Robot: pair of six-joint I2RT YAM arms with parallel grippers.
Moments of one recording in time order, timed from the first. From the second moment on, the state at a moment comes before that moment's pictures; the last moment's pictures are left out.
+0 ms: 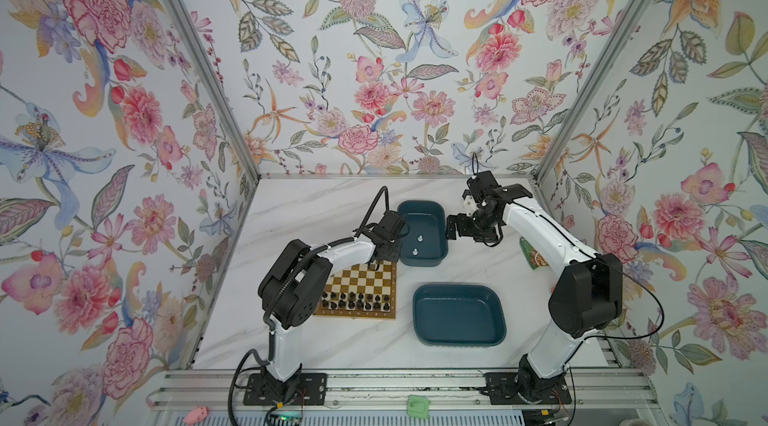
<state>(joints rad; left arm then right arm) -0.67 1.95 1.28 -0.36 -0.16 -0.30 0.33 1.75 1.55 -1.08 -0.14 0.28</state>
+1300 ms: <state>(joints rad) -0.67 1.95 1.40 -0.38 -0.16 -0.28 0.35 1.74 1.55 -1.08 -0.13 0.29</state>
